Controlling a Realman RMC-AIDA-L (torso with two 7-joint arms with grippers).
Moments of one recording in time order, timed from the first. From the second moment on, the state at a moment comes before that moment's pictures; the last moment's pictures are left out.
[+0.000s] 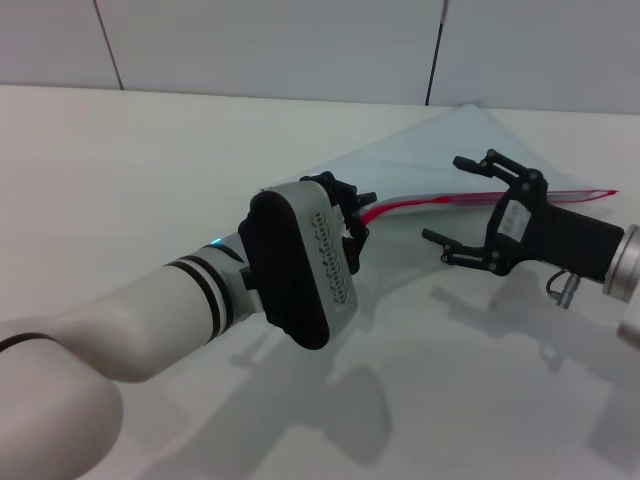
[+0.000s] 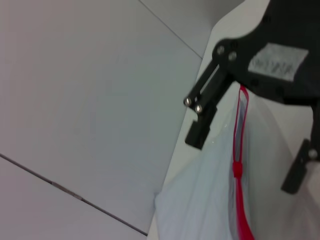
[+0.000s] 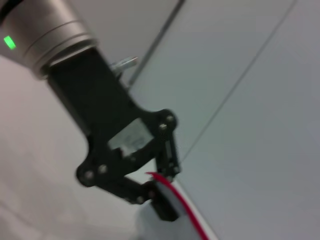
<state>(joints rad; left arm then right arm) -0.29 -2.01 2.21 1.22 2.51 -0.02 -2.04 0.74 2.03 0.06 -0.14 0.74 1.31 -3.00</state>
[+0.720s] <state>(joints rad) -0.29 -2.01 2.22 1.23 2.51 -0.02 -2.04 0.75 2.03 0.04 -0.15 0.74 1.28 -3.00</state>
